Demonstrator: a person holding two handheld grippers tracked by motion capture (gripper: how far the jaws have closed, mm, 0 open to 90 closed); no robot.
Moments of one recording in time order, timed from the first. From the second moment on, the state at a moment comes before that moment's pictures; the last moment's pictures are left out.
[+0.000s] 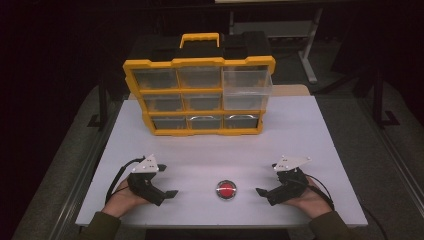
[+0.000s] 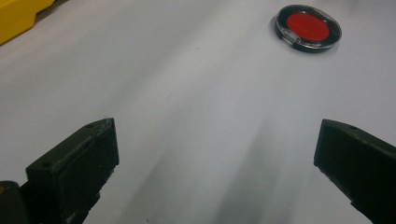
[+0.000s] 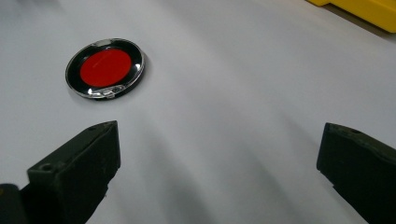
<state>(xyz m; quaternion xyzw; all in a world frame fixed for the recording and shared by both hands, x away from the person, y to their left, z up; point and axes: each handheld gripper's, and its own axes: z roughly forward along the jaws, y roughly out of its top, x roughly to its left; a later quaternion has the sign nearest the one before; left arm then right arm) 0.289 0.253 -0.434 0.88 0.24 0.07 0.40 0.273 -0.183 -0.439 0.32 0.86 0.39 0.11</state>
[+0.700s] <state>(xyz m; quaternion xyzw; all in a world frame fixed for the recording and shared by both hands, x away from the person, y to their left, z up) 0.288 0.255 -0.434 0.88 0.24 0.07 0.41 0.274 -0.179 -0.433 0.31 0.85 0.41 0.10</state>
